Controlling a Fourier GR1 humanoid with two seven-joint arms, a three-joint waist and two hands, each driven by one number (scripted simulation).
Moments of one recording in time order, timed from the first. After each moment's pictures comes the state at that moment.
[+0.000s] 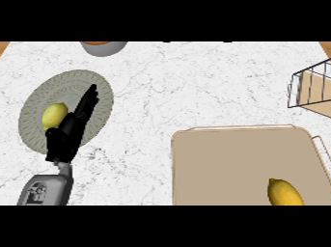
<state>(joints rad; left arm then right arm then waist) -0.16 0.07 0.00 -1.49 -0.15 -0.05 0.05 -0.38 -0.61 -0.77 -1.52 0.49 -0.50 0.35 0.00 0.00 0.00</state>
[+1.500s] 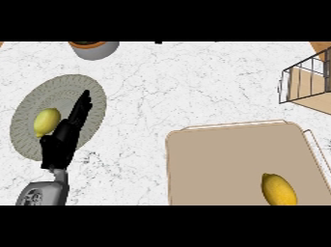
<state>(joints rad) -0.11 0.08 0.02 -1.49 -0.16 -0.03 0.02 0.07 -0.68 -1.53 -1.61 -0.18 -0.03 0.54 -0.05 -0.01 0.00</state>
